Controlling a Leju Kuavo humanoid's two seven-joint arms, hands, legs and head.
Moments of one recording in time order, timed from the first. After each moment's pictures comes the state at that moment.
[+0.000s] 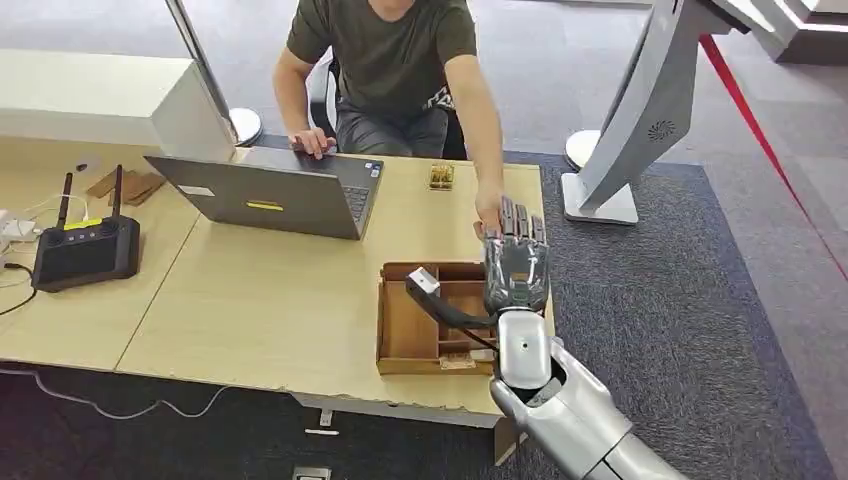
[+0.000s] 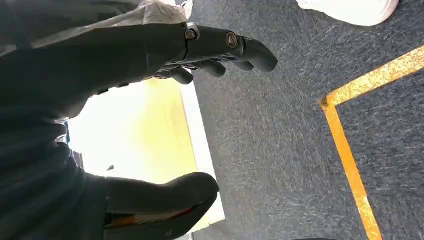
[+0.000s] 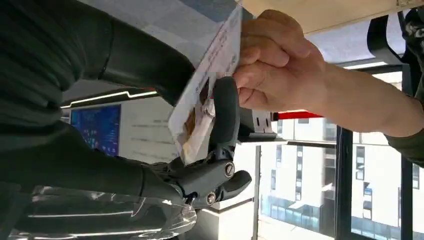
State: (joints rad) left arm -0.22 0.10 -1.21 -0.22 0.82 0.16 0.65; right arm -0.64 -0.01 0.91 -1.09 1.11 -0.20 0.68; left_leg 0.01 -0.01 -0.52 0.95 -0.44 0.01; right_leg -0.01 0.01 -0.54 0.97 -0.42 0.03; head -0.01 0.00
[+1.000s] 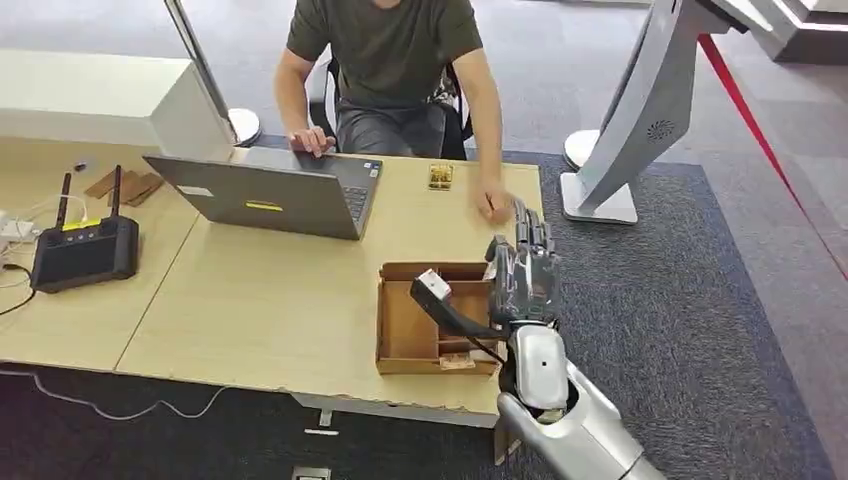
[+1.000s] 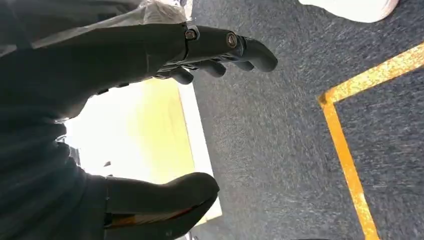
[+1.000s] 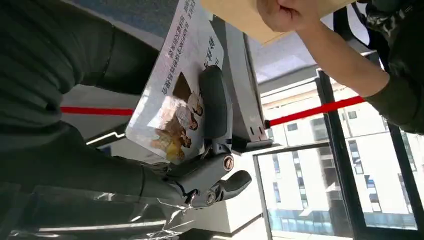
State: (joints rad) left arm -0.20 0.10 -1.21 -0.22 0.84 0.17 0.63; right arm -0.54 -0.05 0.86 -1.24 1.03 -0.34 0.62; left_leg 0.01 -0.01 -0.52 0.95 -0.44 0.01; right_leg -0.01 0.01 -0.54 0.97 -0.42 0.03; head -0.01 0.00
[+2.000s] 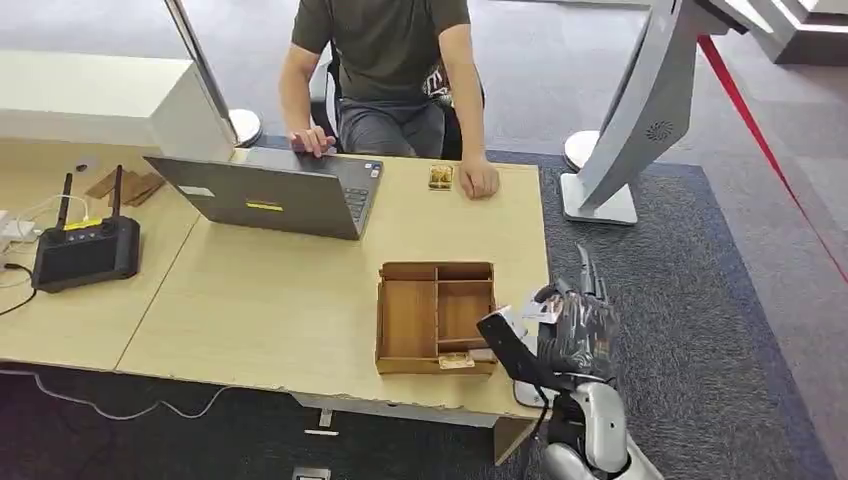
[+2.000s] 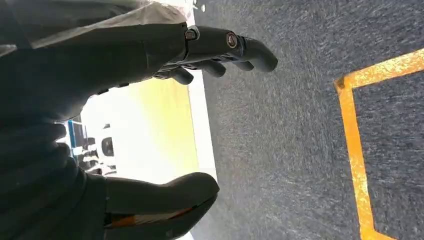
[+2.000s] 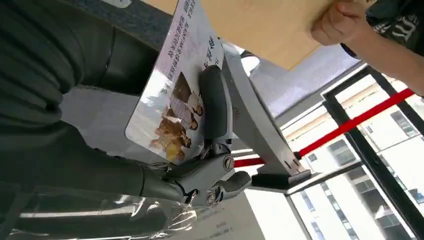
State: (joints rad) left arm -0.12 0.12 -1.17 -0.22 0.96 0.23 0.57; right arm -0.29 -0.20 0.73 -1.42 0.76 -0.58 0.49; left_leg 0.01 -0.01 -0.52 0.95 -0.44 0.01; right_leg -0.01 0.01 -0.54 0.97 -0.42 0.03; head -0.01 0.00
